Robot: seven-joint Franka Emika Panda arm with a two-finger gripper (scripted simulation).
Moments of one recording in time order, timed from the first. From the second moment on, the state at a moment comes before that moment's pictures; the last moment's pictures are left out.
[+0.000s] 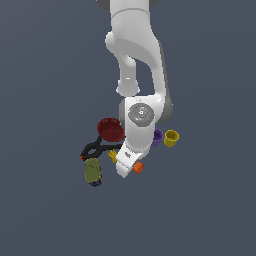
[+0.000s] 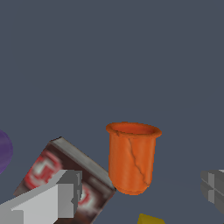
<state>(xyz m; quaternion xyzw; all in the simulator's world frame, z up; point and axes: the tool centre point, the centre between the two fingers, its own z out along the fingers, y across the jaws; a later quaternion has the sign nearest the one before) 0.064 0.034 0.081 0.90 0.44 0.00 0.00</state>
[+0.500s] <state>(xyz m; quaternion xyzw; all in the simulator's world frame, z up) 0.062 0.034 0.043 0.90 0.44 0.00 0.00</state>
